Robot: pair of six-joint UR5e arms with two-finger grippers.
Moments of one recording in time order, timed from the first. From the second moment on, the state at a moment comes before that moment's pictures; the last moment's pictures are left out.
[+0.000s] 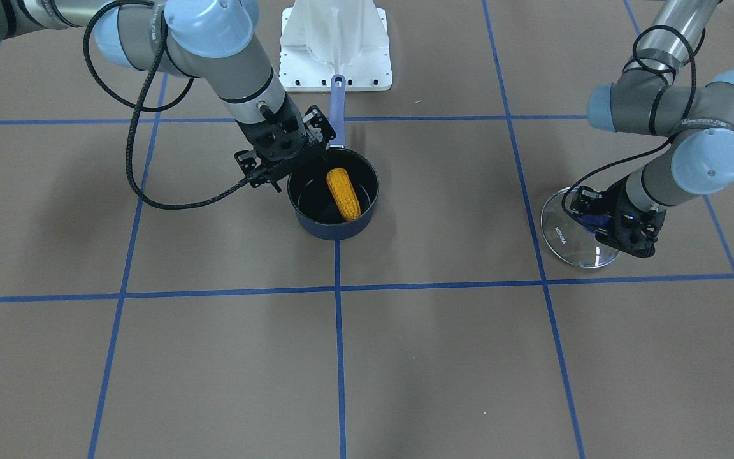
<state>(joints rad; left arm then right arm) -0.96 -1.84 -1.57 -1.65 -2.30 -0.24 0.65 -0.88 1.75 -1.51 2.09 0.69</state>
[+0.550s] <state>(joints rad) -0.97 -1.85 -1.60 -1.65 -2.34 -0.24 0.71 -0.90 1.75 -1.51 2.09 0.69</state>
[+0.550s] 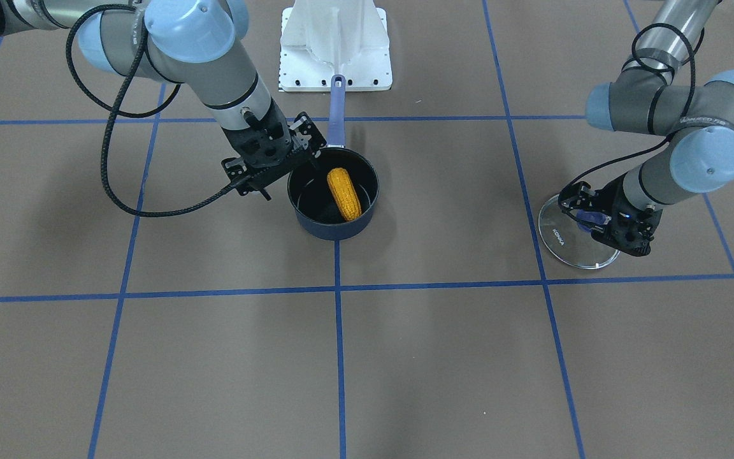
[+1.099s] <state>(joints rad) -1.13 -1.85 -1.66 -1.64 -2.35 -0.23 0.86 -1.01 1.74 -1.51 2.09 0.55</state>
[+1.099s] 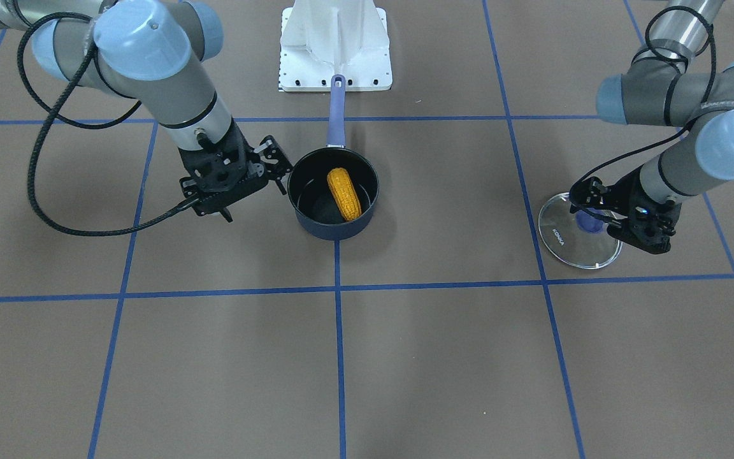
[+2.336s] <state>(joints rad) -1.44 -1.65 -1.66 -1.63 -2.35 0.11 1.24 -1.36 1.76 -1.53 2.17 0.40</state>
